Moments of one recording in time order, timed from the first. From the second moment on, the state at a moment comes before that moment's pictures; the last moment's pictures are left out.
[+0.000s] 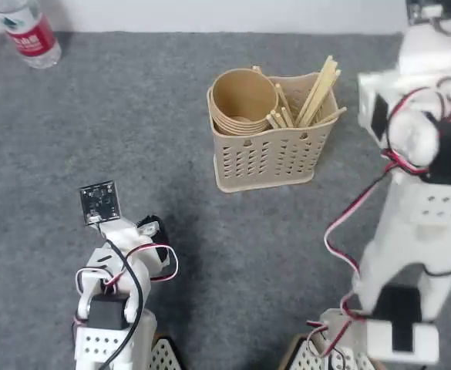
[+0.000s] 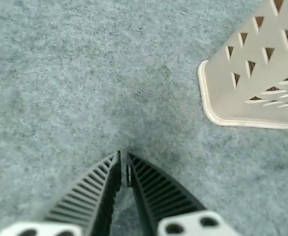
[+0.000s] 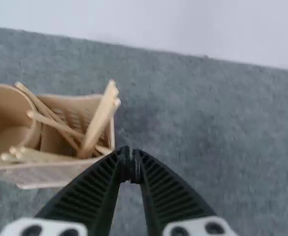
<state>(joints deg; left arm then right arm) -1.8 -103.6 96.8 55.8 -6.7 1.6 -9.9 -42.9 100.8 10.0</state>
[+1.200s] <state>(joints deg) -11.9 -103.6 96.8 72.5 -16.8 7.0 -68.7 63.6 73.1 3.8</state>
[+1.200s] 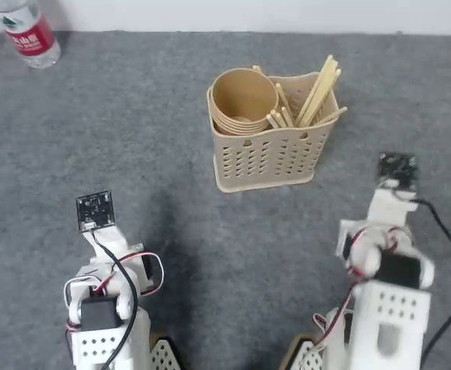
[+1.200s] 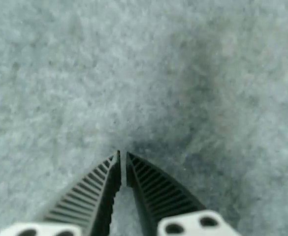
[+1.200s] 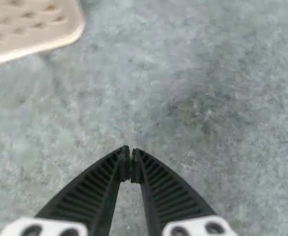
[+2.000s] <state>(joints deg) -8.3 -103.6 96.8 72.6 1.5 2.0 -102.3 86.2 79.4 0.0</state>
